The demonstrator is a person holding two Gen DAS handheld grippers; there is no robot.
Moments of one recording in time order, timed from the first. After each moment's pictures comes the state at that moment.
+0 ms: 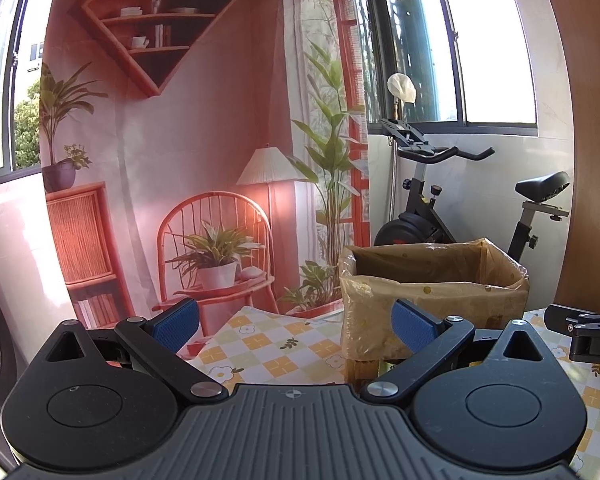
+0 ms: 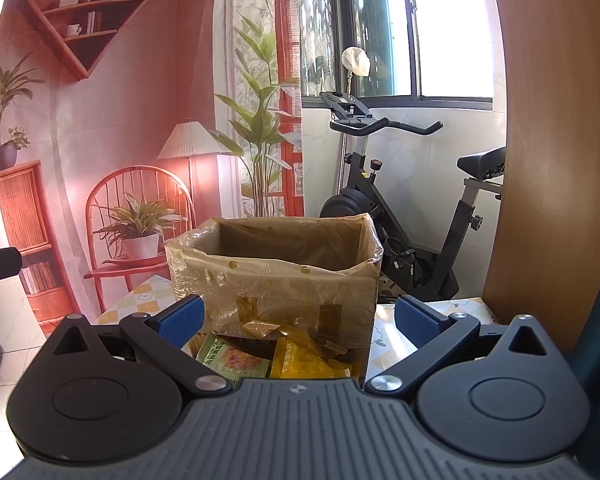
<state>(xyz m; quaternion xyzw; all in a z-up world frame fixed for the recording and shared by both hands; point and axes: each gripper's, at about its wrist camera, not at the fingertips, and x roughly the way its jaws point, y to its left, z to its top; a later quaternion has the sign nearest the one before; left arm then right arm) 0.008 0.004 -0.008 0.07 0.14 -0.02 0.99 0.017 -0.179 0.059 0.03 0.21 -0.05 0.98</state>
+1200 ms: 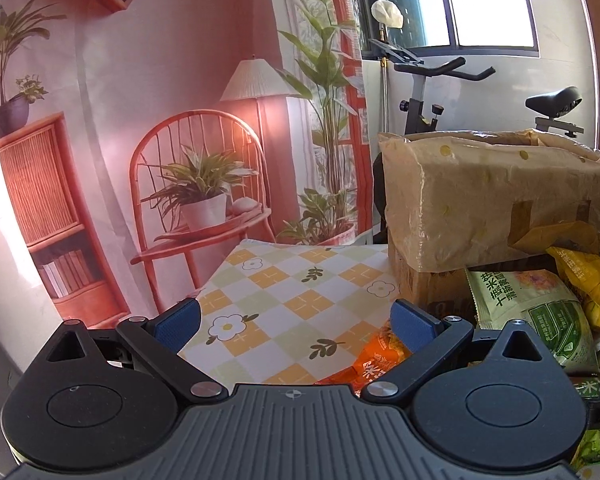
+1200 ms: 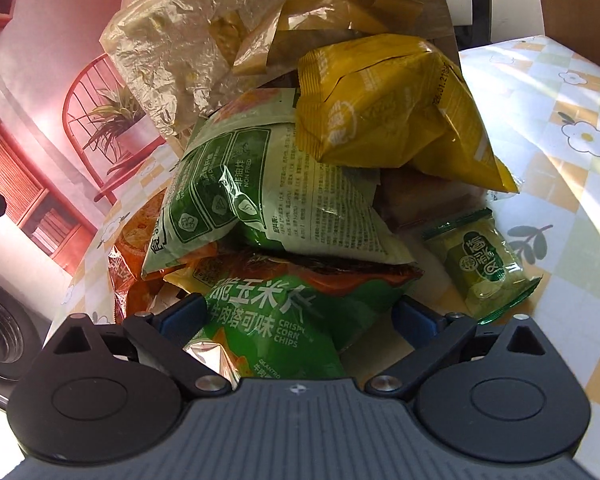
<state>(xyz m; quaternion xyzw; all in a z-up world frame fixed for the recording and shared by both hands) 0.136 0.081 -0.138 0.10 0.22 -0.06 0.97 0.093 -0.164 -0.157 0.24 0.40 -0.01 0.88</state>
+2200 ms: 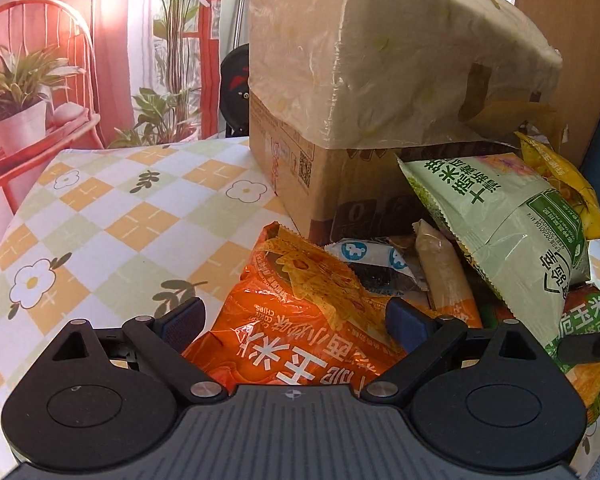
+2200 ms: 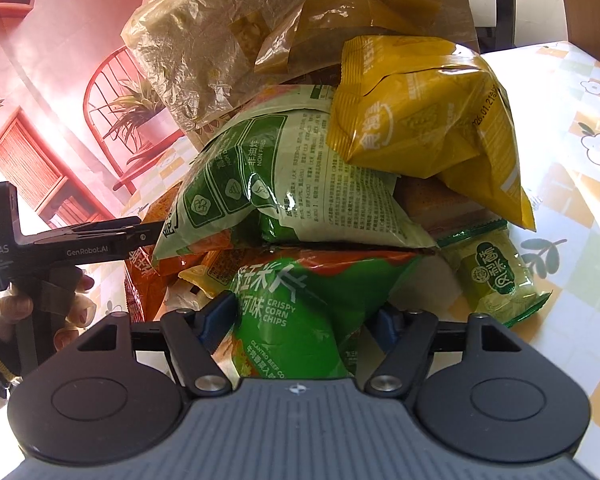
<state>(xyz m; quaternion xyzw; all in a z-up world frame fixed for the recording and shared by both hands) 0.255 0.063 -0.256 0.07 0.36 -0.30 0.88 0.094 -0.164 -0.151 0.22 0.40 0.02 0.89</state>
